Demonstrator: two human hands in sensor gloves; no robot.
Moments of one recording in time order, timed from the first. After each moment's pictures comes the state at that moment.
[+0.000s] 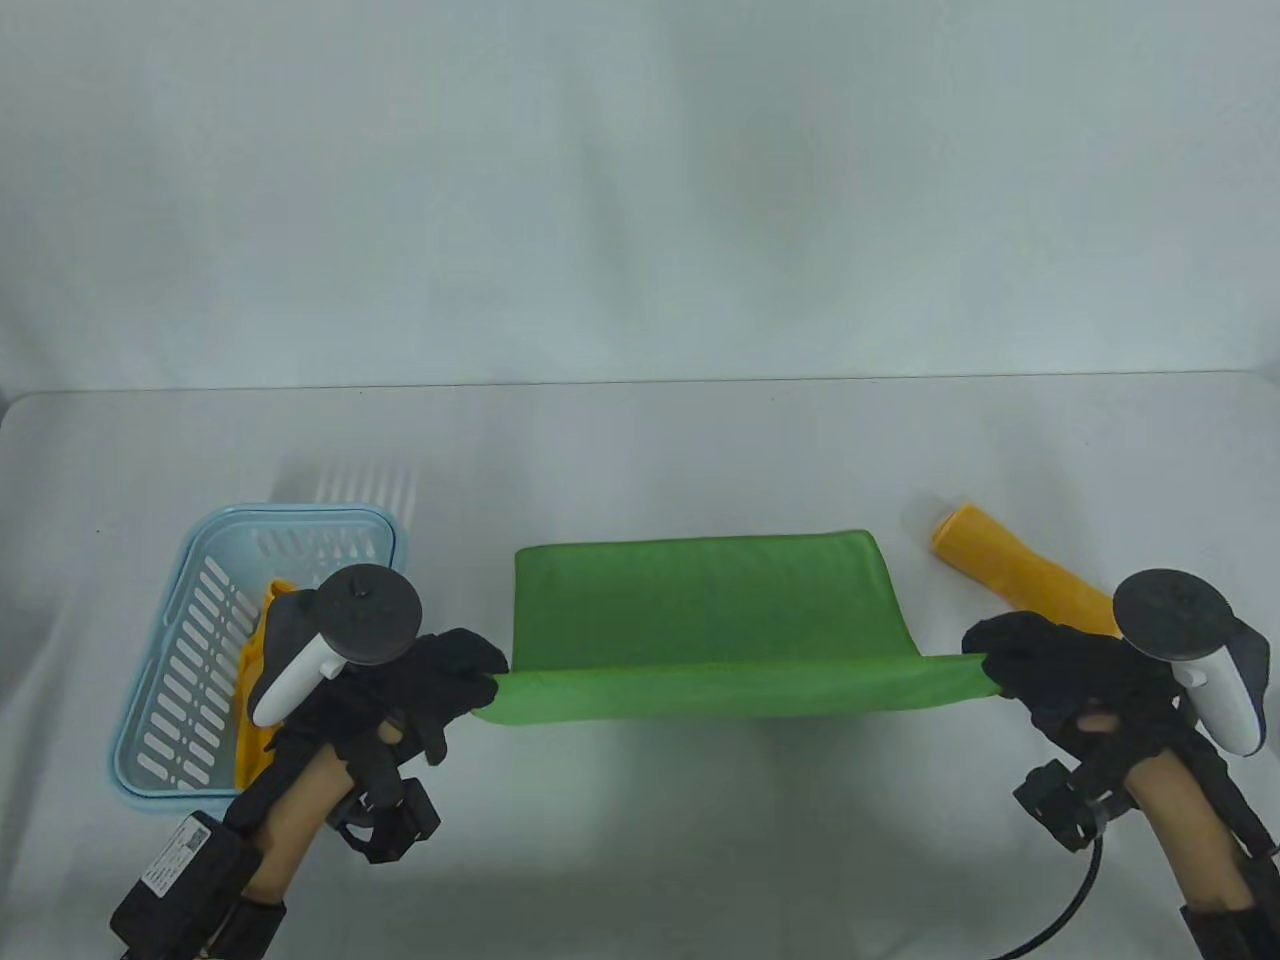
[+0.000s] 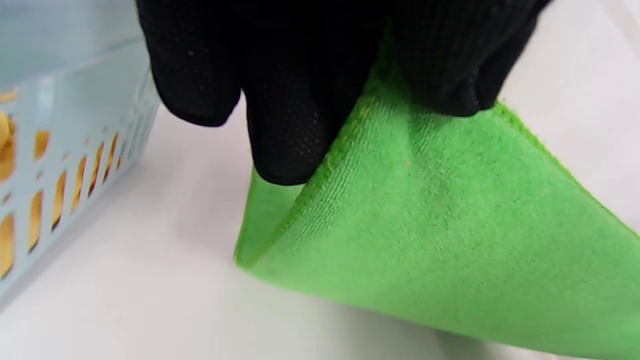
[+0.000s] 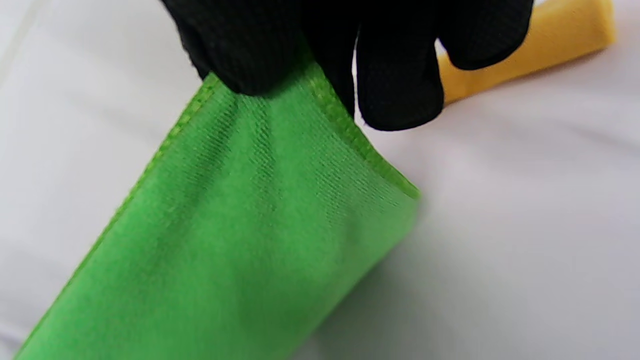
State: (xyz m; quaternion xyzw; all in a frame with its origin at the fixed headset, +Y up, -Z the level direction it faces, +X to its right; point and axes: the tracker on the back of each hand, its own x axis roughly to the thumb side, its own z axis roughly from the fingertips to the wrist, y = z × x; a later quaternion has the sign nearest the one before) left_hand -0.225 -0.614 -0.309 -0.19 -0.11 0.27 0.94; right_hand 0.325 -0.620 -0.297 -0.06 0.13 0.90 0.41
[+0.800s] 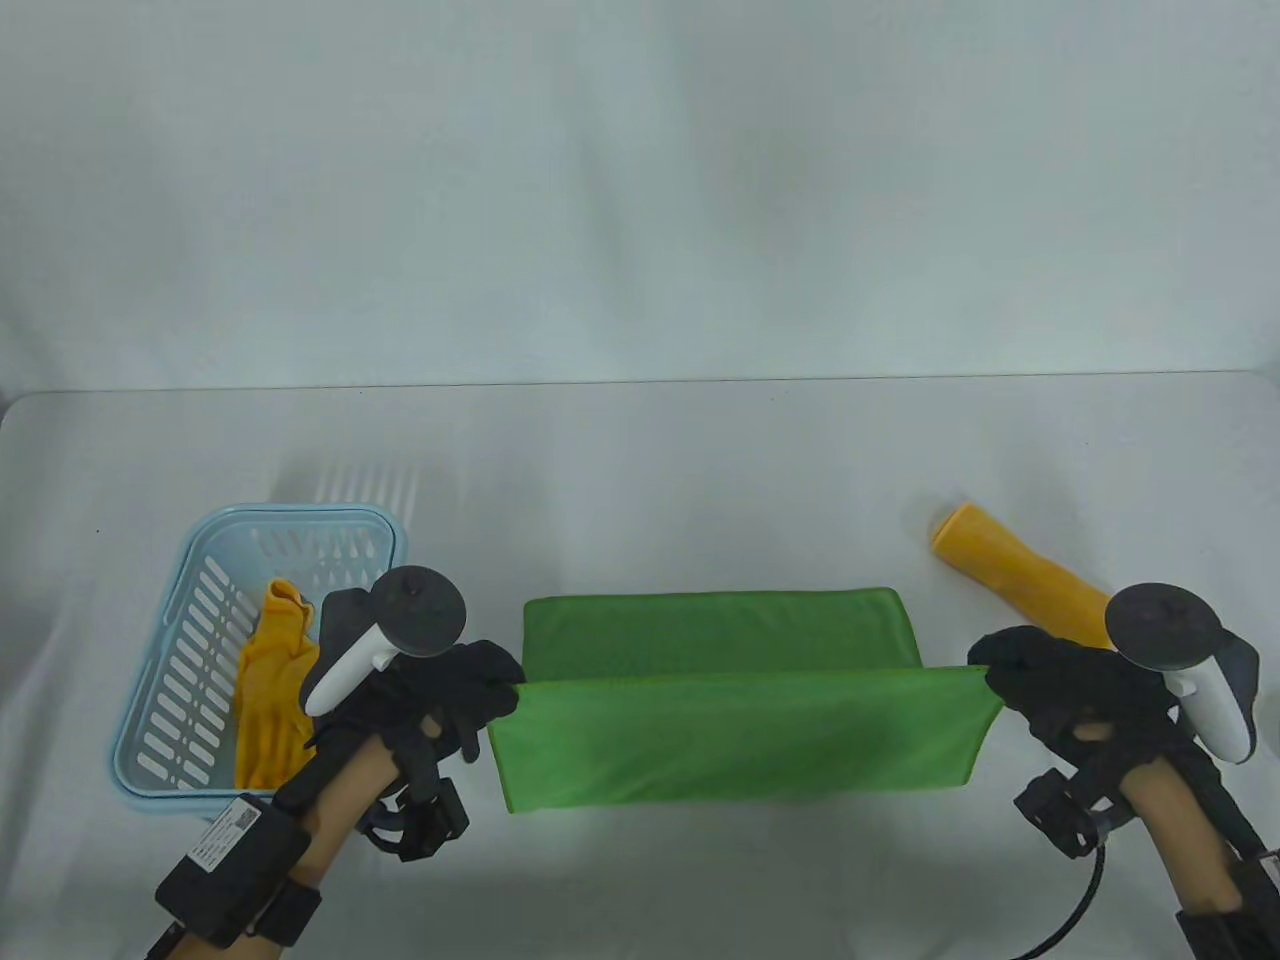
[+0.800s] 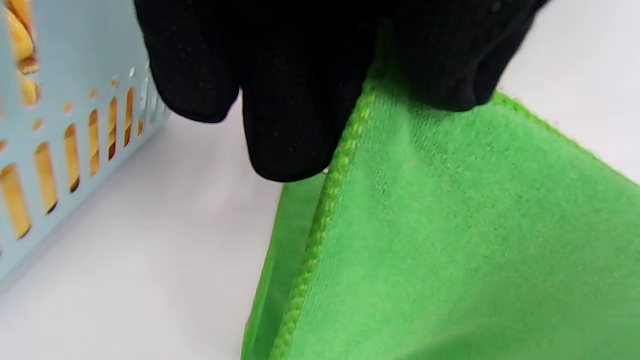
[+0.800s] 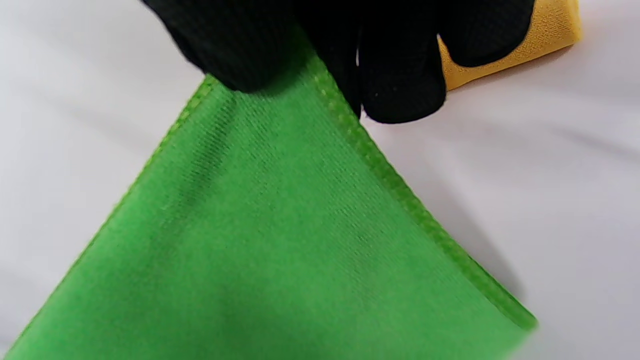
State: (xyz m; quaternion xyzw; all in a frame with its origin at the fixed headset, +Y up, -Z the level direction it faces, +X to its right) left_hand -0.205 -0.634 -0.339 -0.23 -0.04 0.23 0.94; right_hand 0.331 -0.640 -0.317 -0.09 0.12 0.90 0.40
